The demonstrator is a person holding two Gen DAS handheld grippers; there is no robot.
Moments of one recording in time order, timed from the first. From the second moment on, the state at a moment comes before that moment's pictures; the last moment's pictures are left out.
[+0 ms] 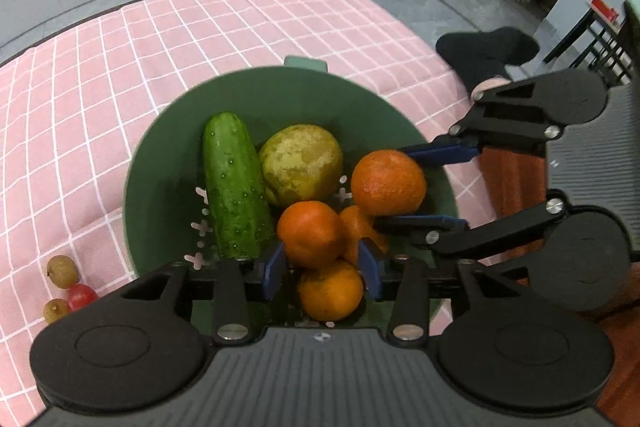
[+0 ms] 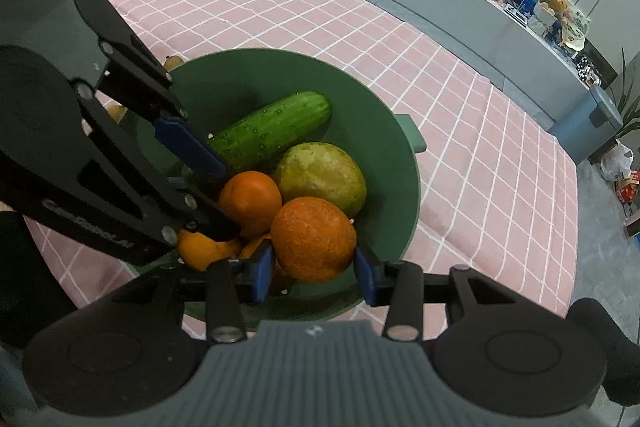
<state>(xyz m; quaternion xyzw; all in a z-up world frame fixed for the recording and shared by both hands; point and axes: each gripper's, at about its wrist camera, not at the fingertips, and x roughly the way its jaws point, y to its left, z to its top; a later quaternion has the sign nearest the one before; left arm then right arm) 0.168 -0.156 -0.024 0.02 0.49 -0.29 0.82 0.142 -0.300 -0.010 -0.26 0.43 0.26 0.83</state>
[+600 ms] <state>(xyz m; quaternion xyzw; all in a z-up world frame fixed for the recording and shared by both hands) 0.165 -0.070 0.018 -0.04 0.44 -0.18 0.88 0.152 -0.243 0.008 -0.19 0.40 0.33 0.83</state>
